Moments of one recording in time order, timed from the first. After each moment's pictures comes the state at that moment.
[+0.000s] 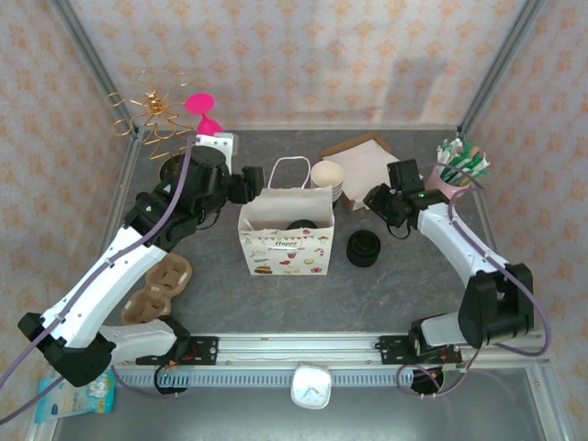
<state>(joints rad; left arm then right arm) -0.59 1.17 1.40 -0.74 -0.26 -0.38 0.22 1.39 1.02 -0.58 -0.08 0.87</state>
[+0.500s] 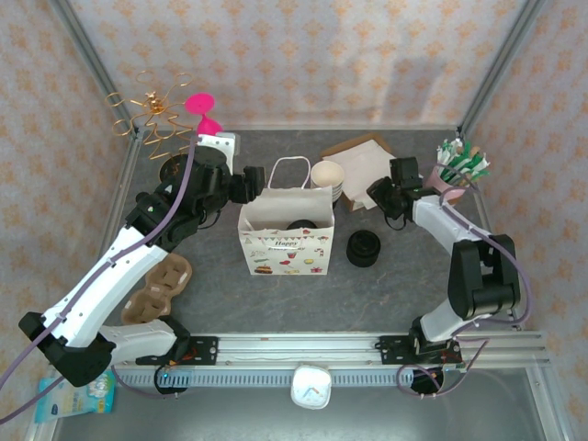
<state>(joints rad) -0.59 1.17 1.38 -0.71 -0.26 -0.36 0.16 1.56 1.01 -0.35 -0.08 0.93</state>
